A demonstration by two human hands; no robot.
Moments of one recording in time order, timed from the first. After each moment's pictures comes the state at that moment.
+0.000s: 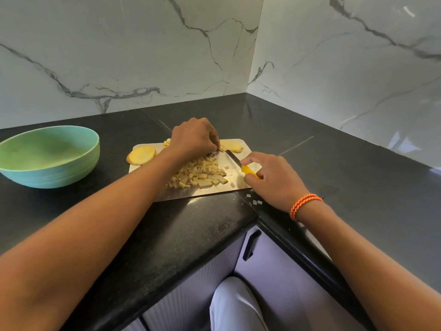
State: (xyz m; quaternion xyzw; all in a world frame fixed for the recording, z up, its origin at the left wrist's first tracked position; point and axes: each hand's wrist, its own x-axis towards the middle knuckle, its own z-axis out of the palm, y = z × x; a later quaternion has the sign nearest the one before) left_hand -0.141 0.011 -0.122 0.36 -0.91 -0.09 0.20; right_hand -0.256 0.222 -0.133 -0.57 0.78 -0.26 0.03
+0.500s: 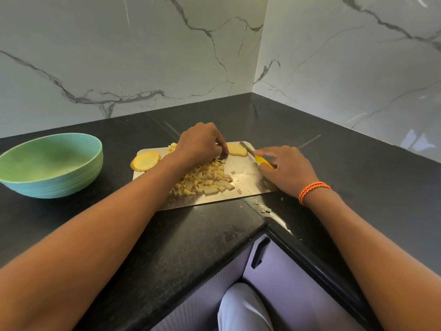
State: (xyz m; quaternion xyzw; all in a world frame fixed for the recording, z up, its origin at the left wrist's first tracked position) left_hand -0.140 0.015 -0.118 0.32 -0.92 -0.12 0.19; right_hand -0.299 0.192 -0.132 -0.56 0.79 -0.26 0.00
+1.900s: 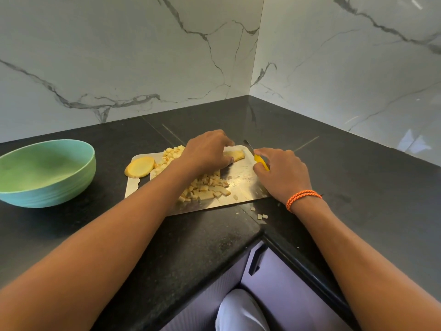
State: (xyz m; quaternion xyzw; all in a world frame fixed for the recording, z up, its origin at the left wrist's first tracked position) left_hand -0.164 0.016 -0.129 0.28 -0.94 -0.06 0.18; right_hand -0.281 0.186 -0.132 -0.50 0.82 -0.25 -0.10
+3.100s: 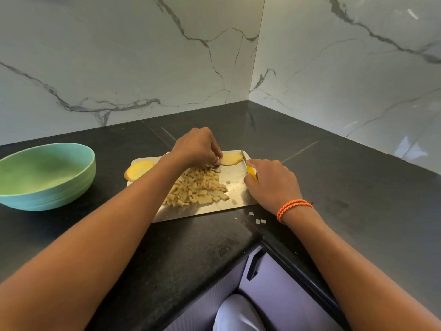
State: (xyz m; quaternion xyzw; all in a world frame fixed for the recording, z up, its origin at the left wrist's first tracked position) left_hand -0.152 -0.005 -0.113 0.34 -0.91 -0.18 0.15; right_hand -0.263 0.184 -0.133 -0.52 0.83 -0.19 -0.07
